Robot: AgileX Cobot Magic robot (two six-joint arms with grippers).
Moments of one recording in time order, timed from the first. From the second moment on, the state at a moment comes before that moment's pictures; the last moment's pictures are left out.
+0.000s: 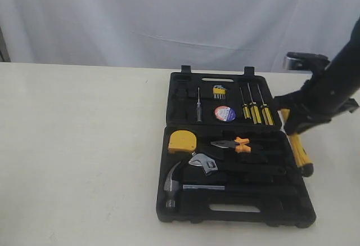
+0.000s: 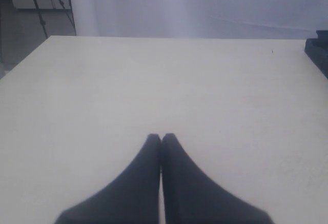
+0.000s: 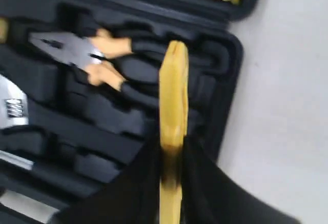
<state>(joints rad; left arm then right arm) 0.06 0.00 0.00 0.00 0.35 0.01 -0.34 1.85 -1.31 0.27 0.93 -0.31</state>
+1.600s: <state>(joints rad) 0.06 0.00 0.00 0.00 0.35 0.01 0.00 2.37 -1.94 0.48 0.55 -0.21</state>
